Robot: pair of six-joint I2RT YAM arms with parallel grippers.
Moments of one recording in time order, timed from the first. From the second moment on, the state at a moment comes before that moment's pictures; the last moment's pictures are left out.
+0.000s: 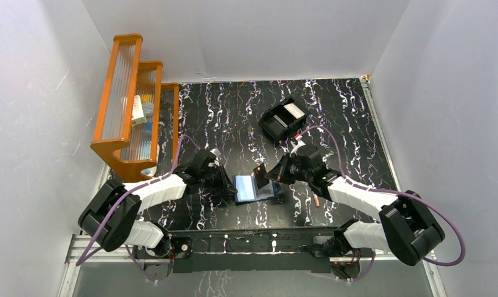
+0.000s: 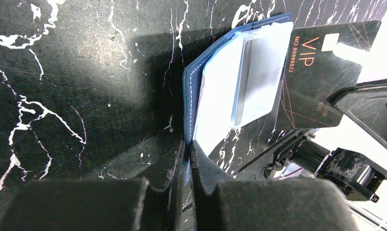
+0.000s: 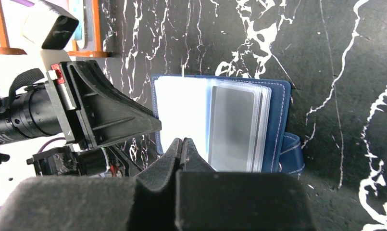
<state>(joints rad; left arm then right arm) -0.63 1.36 0.54 -0.06 0.31 -0.94 0.63 1.22 0.48 0.16 -0.30 0.88</state>
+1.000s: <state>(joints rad) -0.63 1.39 0.50 -0.05 0.30 -0.92 0.69 1.36 0.39 0.38 -0.31 0.91</state>
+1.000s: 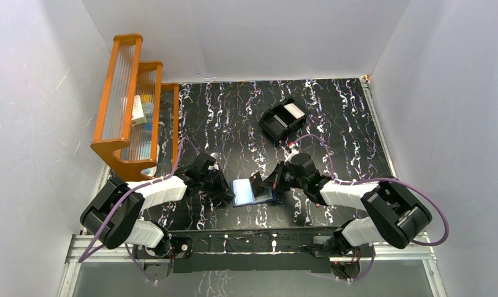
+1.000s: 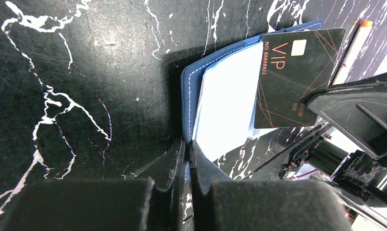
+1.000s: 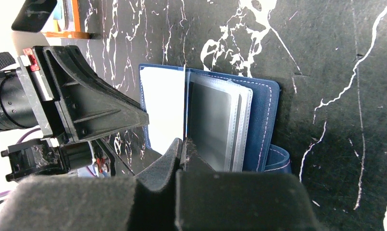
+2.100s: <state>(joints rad) -0.63 1.39 0.49 -0.03 0.30 -0.92 0.71 1.31 0.31 0.45 -0.31 0.92</state>
